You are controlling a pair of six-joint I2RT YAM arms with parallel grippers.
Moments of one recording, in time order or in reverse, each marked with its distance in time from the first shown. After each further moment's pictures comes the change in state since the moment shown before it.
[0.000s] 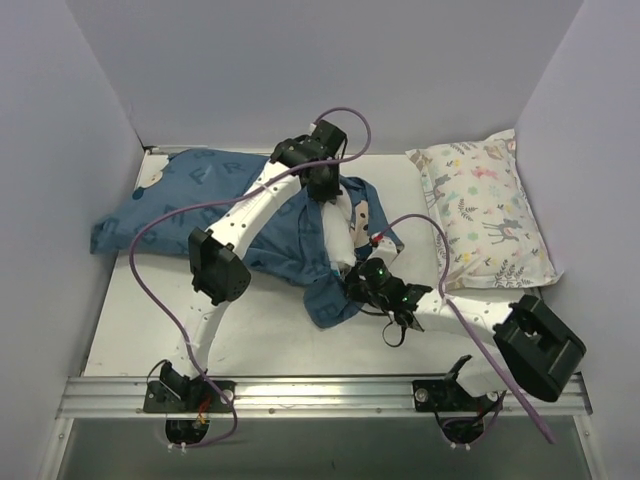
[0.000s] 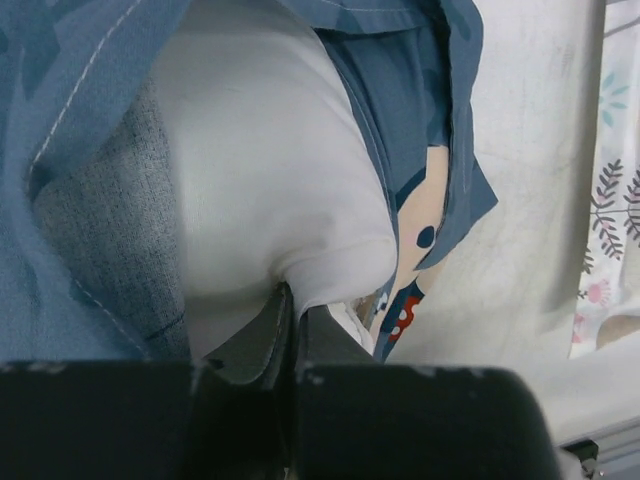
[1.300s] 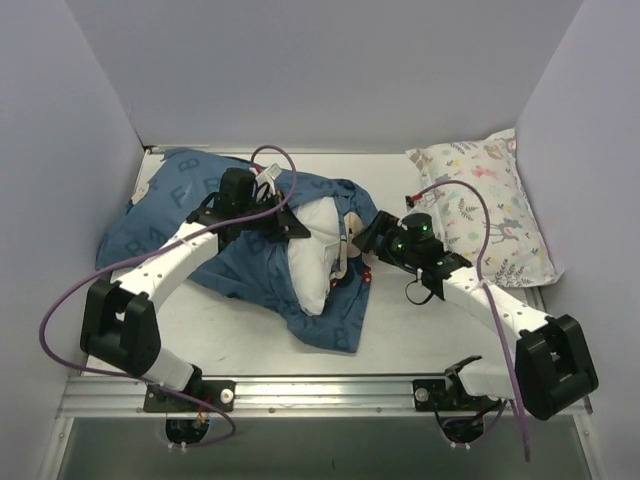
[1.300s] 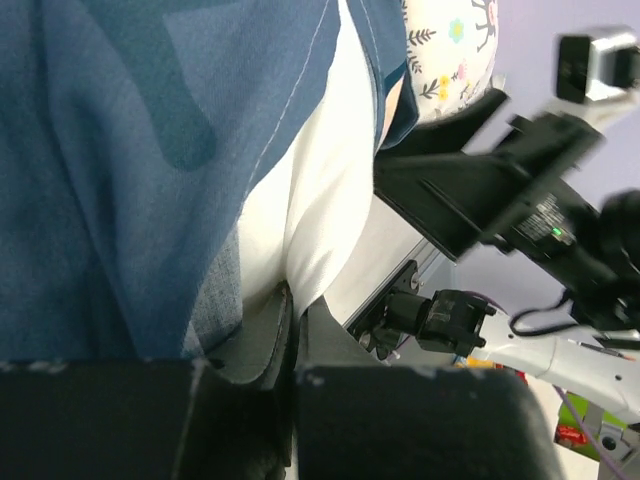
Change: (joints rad) left arm 0.237 -0.799 -1.301 0.818 0.698 -0.139; right arm -0.391 -0.014 0.182 -0.113 -0.354 -0.040
